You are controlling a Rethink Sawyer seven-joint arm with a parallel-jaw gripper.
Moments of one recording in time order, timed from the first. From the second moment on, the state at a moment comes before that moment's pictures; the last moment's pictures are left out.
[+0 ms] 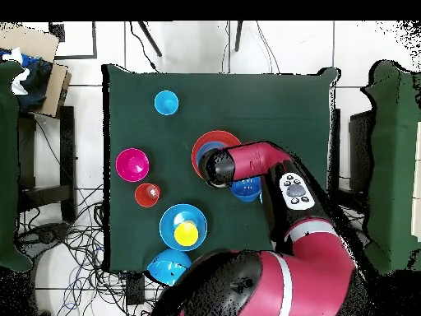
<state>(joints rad) -0.43 -0.41 0.27 1.48 -0.60 0.61 2.11</state>
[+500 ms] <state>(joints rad) -0.43 -0.50 0.27 1.52 -0.60 0.61 2.11</state>
